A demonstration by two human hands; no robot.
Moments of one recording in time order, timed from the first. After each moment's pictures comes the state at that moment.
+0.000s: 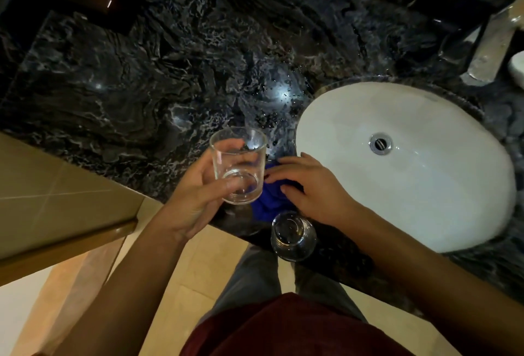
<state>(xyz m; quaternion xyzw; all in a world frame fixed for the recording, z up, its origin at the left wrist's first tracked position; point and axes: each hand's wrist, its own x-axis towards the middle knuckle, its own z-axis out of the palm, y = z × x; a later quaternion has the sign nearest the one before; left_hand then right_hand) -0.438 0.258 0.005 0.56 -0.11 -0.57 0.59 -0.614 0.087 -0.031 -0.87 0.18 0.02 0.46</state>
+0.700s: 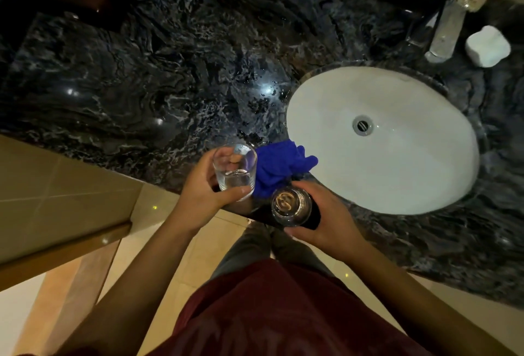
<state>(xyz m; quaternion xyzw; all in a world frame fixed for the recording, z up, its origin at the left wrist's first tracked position) -0.455 0.297 -0.016 0.70 -0.20 -0.47 0.50 -0.702 0.168 -0.024 -0.80 0.35 0.01 0.49</state>
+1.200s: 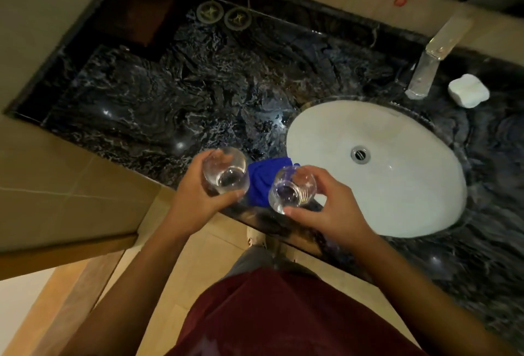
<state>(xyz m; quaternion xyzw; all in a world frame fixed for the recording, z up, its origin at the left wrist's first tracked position) -0.474 0.308 0.035 0.77 -0.29 -0.32 0.47 -0.694 0.132 0.033 -0.77 0.32 -0.10 0.55</state>
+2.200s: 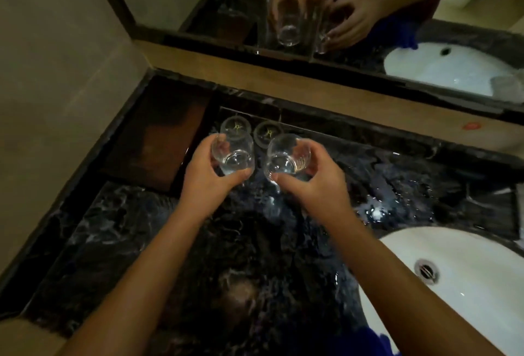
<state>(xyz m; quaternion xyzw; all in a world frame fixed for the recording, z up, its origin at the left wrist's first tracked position) -0.148 0.089 0.017 0.78 -0.36 -0.22 0.46 -0.342 -0.032 0.024 -0.71 0.39 -0.27 0.52</state>
